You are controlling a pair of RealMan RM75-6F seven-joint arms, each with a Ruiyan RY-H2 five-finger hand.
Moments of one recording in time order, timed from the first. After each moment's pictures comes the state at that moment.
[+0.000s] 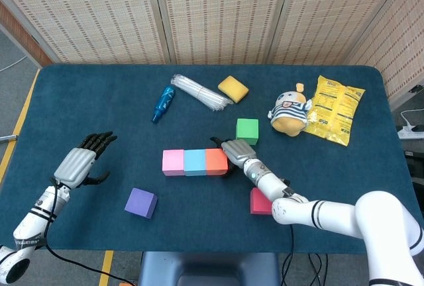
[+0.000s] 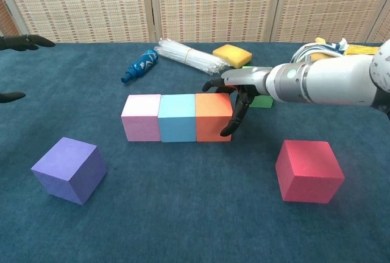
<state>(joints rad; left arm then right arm) -0.54 -1.18 -0.06 -1.47 1.47 1.07 -0.20 1.10 -1.58 0.13 -1.32 -0.64 0.59 -0.25</state>
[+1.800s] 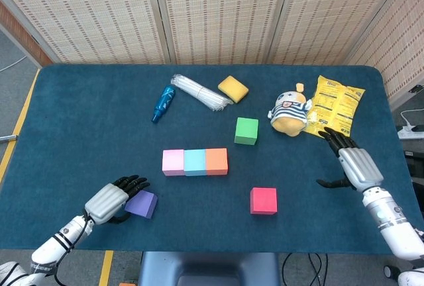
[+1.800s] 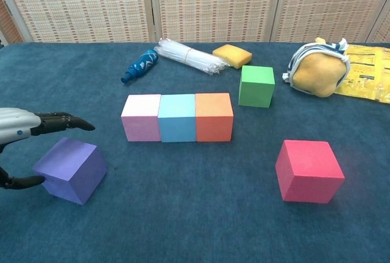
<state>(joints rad) -0.53 -1.27 0.10 -1.53 1.68 1.02 -0.06 0.45 -0.92 0.04 -1.81 -1.28 1.10 0.15</state>
